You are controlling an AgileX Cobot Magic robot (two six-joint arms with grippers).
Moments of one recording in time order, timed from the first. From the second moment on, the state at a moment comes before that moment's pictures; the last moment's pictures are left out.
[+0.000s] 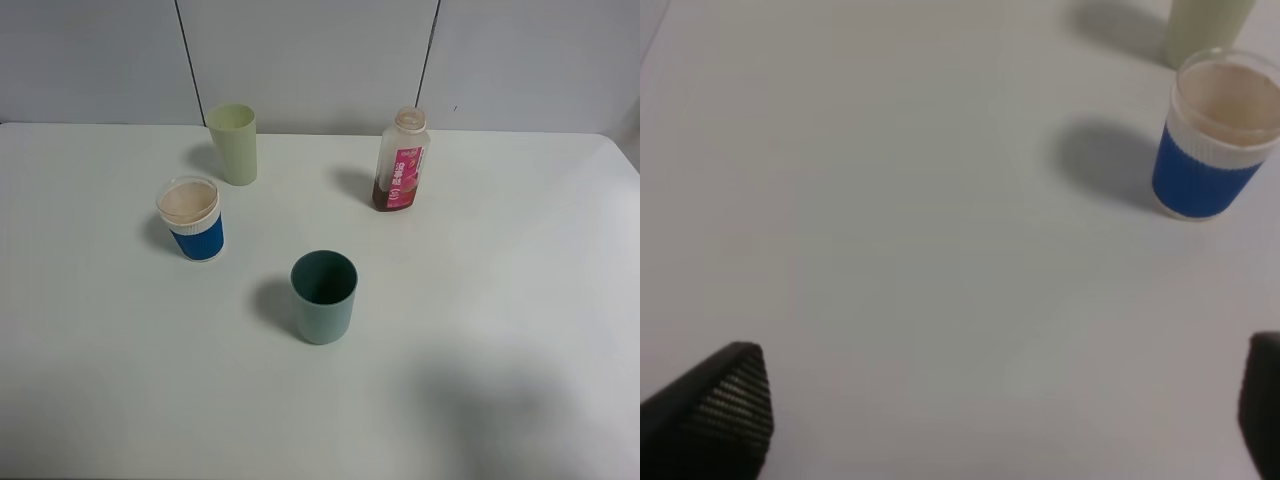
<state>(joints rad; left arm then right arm) -0.01 -0.01 -0.51 0.02 1.06 -0.03 0.04 0.00 -0.50 -0.09 1.06 0.08</state>
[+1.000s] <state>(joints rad) -0.01 -0.01 -0.51 0.02 1.06 -0.03 0.04 0.00 -0.50 -0.09 1.06 0.08</state>
